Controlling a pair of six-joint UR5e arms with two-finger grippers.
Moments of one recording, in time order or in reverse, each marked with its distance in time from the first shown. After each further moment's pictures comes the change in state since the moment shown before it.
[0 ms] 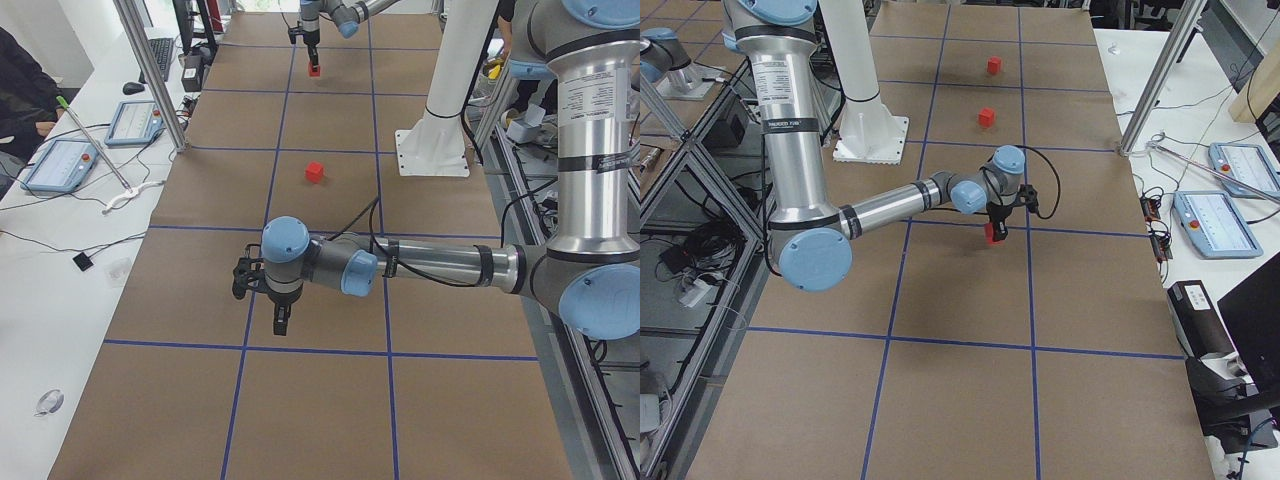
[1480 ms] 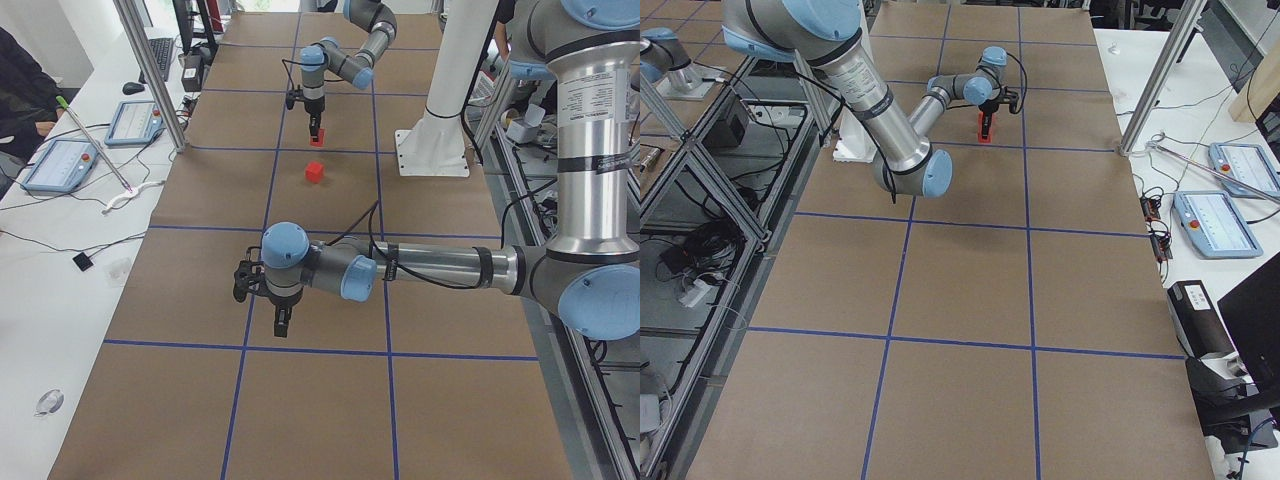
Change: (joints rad) left arm 0.005 0.000 0.022 -0.023 -0.010 0.003; right arm -0.413 0.696 -0.311 -0.195 -0.237 0.659
